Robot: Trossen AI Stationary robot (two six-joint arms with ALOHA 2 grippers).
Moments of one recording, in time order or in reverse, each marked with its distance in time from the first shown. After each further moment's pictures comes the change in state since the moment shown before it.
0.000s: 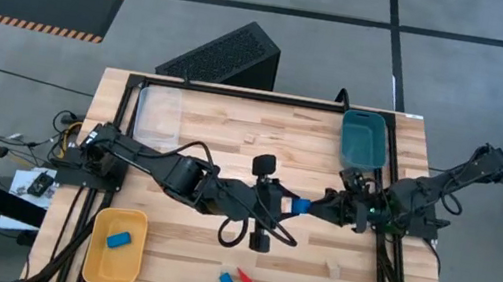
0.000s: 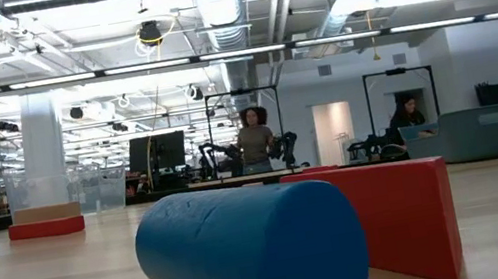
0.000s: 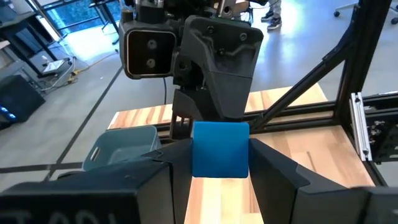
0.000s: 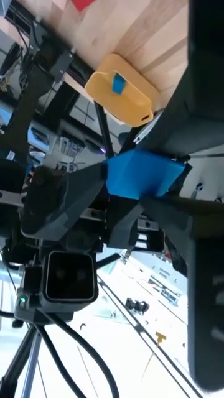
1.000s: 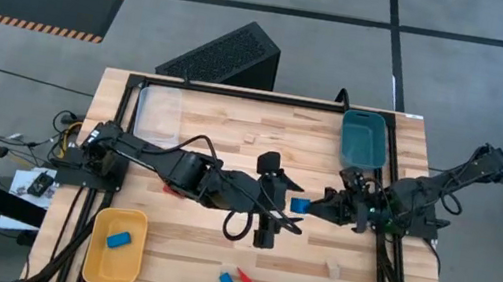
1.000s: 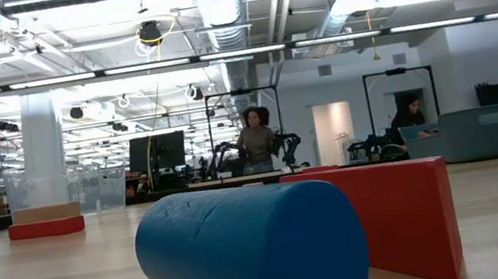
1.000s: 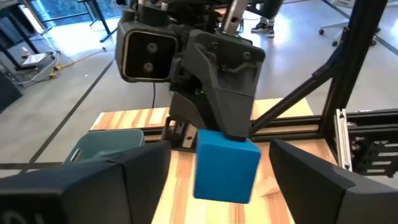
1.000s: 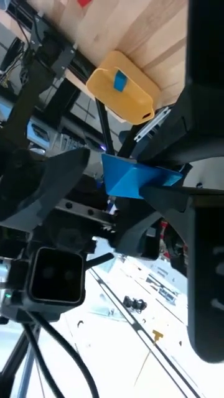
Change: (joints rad) left arm 0.038 0.003 0.000 0.033 0.076 -0.055; right arm 0.000 0.001 0.001 0.010 -0.009 -0.014
